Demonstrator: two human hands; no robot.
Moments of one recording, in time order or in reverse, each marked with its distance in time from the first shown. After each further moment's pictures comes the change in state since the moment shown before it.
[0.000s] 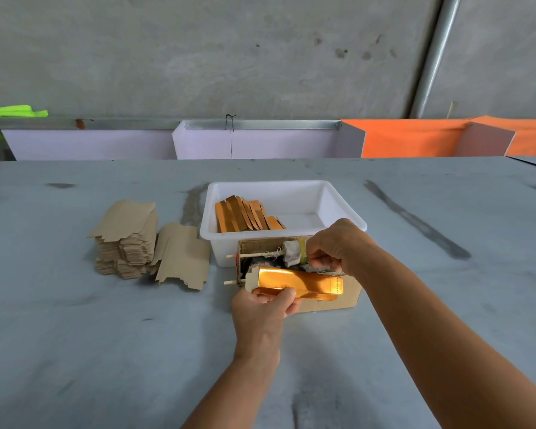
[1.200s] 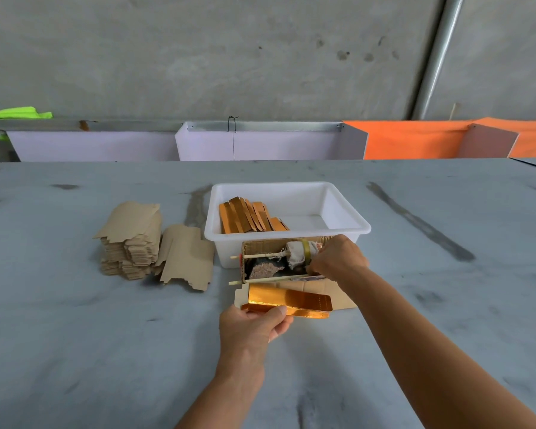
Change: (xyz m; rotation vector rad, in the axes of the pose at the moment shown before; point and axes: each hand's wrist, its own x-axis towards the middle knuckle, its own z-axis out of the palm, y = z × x) left_hand 0.003 -0.002 -0.027 -0.012 0.012 -0.145; right_hand 0.046 0.040 0.020 -0.533 0.247 -0.150
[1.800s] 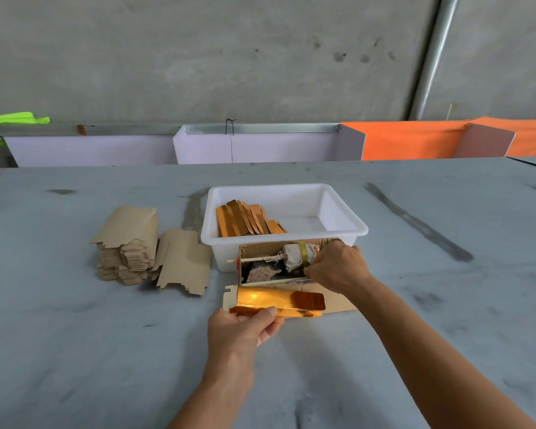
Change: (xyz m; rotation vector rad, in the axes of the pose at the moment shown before) left_hand 0.003 0.004 -0.007 -0.034 -0.018 0.020; right_hand -0.008 0.009 -0.003 -0.156 0.001 -0.186
